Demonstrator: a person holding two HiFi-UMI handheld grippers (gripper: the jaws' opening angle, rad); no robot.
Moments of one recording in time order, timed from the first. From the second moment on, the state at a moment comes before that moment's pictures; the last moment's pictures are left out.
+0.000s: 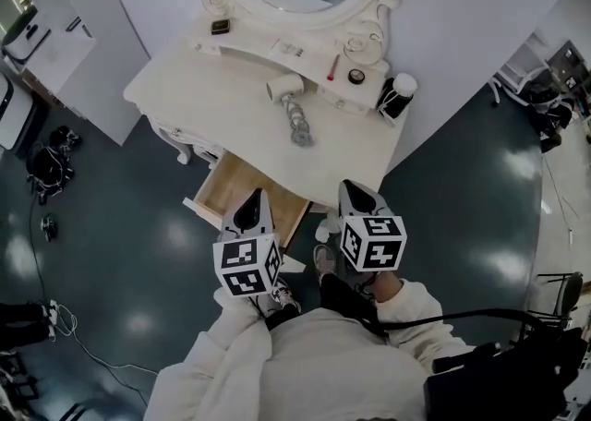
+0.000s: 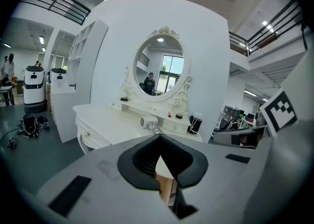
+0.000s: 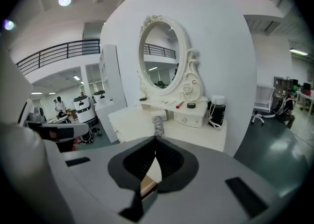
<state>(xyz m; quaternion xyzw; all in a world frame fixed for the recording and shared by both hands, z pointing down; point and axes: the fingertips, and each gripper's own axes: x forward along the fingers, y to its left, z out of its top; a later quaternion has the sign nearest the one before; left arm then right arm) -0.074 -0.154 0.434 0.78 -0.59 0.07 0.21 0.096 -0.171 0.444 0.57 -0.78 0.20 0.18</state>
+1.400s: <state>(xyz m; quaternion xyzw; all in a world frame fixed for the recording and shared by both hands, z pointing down) 0.011 -0.310 0.412 0.78 -0.58 0.09 0.19 0.155 -0.302 0.476 0.51 -0.80 0.25 0.17</state>
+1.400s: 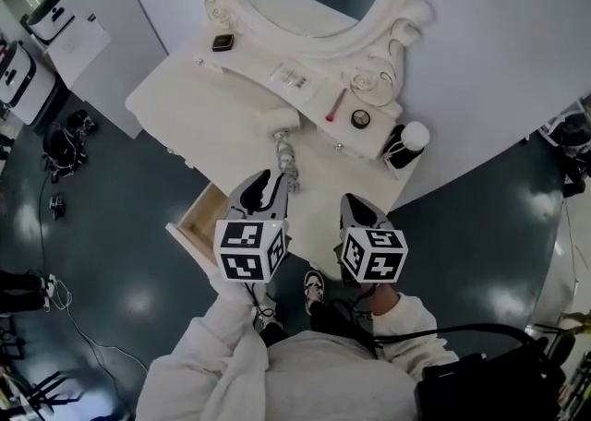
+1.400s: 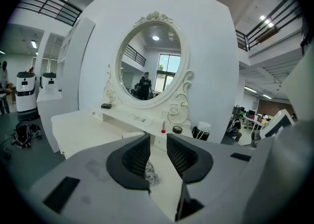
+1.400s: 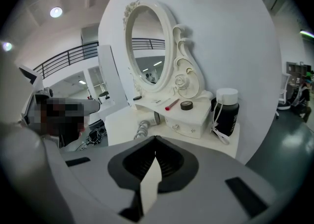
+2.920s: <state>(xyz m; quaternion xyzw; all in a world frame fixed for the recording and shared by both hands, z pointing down) -0.004 -0.448 0.575 0.67 -0.64 0.18 0.35 0.173 -0.367 0.583 0.46 -0.78 0.34 0.24</state>
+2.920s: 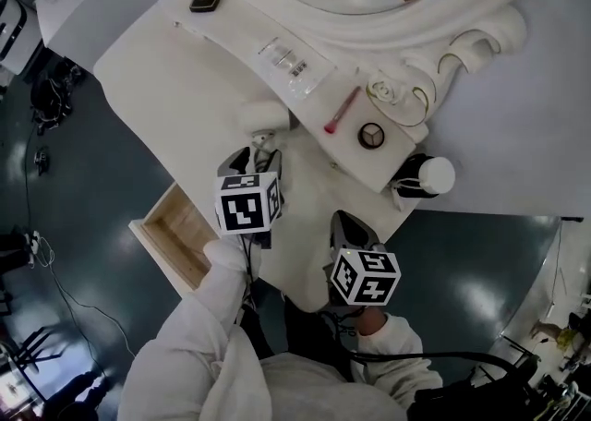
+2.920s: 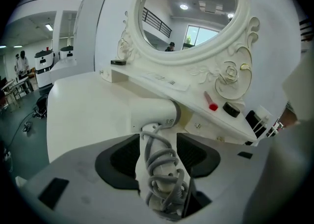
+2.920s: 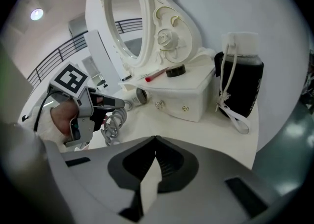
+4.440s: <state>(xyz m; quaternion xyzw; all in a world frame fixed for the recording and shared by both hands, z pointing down) -0.003 -0.466 0.626 0.58 -0.64 0.23 0.45 0.187 -0.364 0.574 0.46 -0.78 0.36 0.21</state>
